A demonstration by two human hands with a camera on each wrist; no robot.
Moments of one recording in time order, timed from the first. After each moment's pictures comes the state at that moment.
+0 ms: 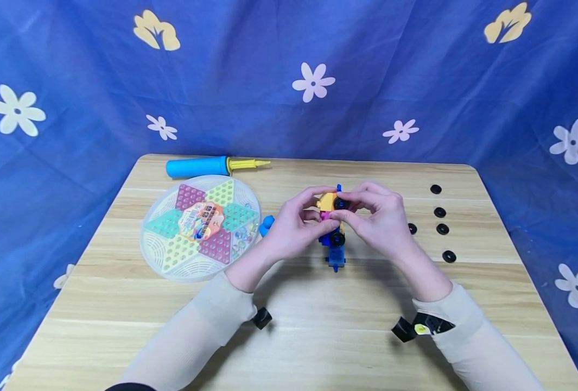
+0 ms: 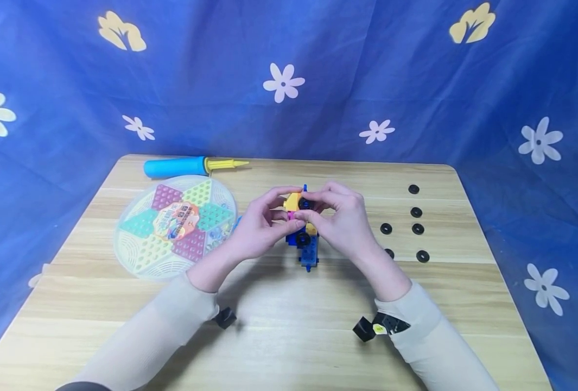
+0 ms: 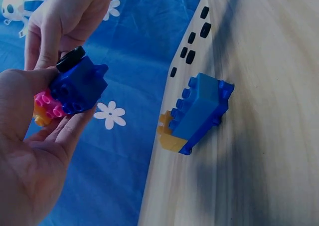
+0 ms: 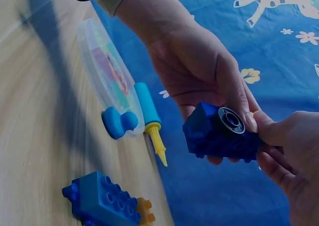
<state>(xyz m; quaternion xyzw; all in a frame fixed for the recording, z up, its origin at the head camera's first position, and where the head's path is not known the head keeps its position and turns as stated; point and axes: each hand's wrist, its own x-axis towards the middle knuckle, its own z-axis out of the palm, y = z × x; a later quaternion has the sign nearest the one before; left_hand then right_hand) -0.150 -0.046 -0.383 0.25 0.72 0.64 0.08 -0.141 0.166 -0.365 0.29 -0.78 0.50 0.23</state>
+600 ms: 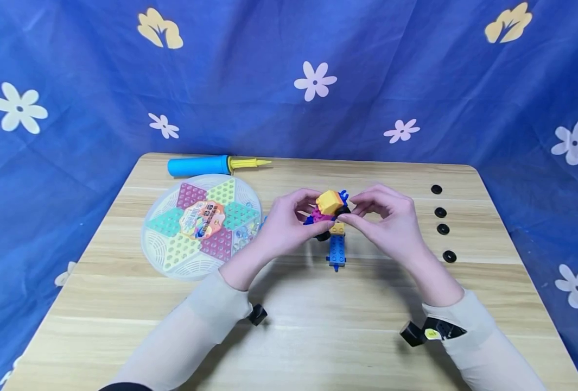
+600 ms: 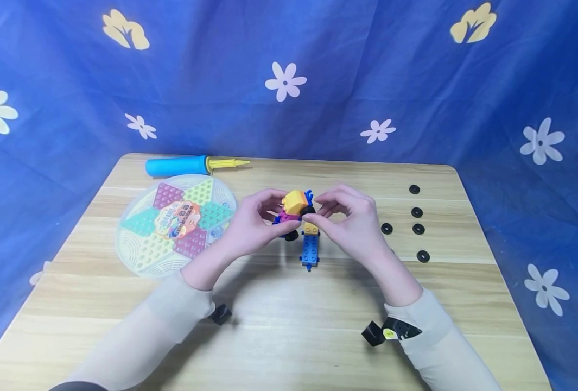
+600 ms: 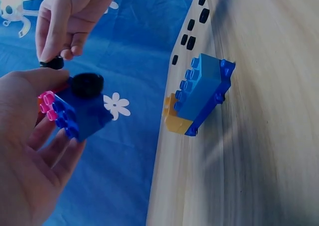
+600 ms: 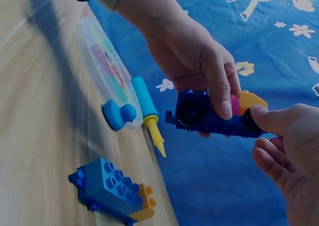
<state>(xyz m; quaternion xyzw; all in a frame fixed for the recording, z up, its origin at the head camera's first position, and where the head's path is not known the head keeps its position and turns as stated) -0.148 -0.059 -0.378 0.24 0.81 0.53 0.00 -0.131 0.178 -0.370 0.28 -0.76 0.56 0.19</state>
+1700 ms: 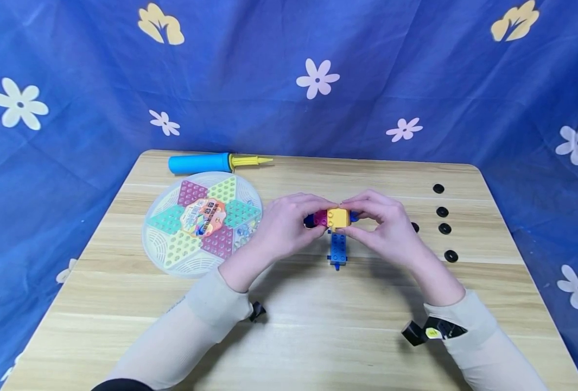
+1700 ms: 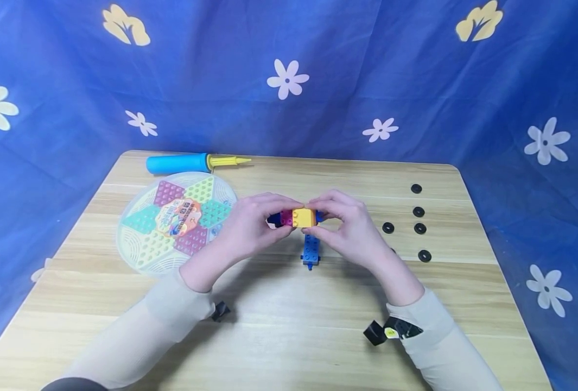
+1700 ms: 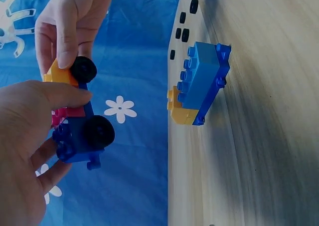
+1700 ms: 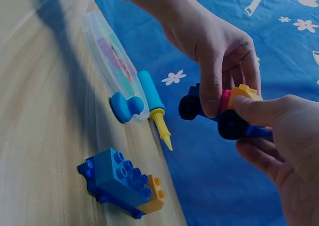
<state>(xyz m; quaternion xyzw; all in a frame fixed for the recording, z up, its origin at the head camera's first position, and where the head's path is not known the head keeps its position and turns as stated) -0.147 -0.063 -0.370 0.36 0.88 0.28 -0.13 -0.133 0.183 -0.378 0.35 -0.79 0.48 0.15</state>
